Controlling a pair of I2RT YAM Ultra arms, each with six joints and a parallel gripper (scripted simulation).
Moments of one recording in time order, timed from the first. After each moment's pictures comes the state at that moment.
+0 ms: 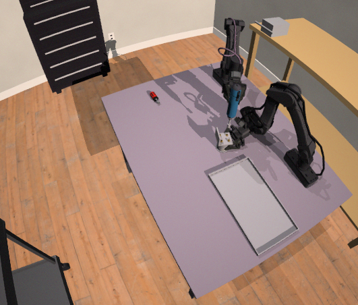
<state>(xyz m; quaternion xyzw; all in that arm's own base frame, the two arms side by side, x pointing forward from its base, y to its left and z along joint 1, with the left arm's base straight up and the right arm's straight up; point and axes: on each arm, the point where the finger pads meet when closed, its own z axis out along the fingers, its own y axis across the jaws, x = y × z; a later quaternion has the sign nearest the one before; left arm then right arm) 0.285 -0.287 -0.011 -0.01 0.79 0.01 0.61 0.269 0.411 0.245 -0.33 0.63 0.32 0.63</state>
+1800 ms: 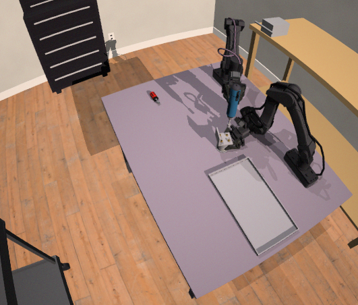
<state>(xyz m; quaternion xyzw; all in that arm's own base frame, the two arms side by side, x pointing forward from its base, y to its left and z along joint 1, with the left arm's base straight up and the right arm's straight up) 0.285 -0.287 -0.011 -0.01 0.79 0.01 0.61 0.265 0.404 0.239 -0.32 0.63 0.32 0.63</state>
